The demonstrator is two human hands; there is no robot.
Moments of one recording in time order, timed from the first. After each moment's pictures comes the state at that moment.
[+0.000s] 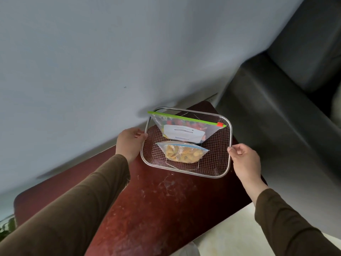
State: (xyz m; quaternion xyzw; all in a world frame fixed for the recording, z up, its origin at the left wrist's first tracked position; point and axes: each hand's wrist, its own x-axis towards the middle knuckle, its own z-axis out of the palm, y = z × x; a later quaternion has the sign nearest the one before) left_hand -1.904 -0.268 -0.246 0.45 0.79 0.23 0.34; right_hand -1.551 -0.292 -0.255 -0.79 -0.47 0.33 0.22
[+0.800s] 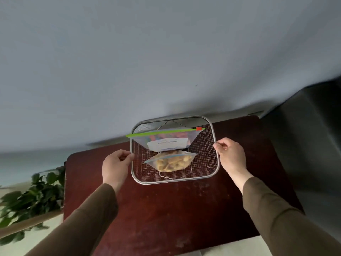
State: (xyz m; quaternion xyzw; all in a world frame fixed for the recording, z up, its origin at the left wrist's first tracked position) left_hand -2.021 -0.427 -0.227 0.23 0.88 0.32 0.28; right_hand -1.717 -0.265 -0.240 -0.66 -0.65 0.35 0.14
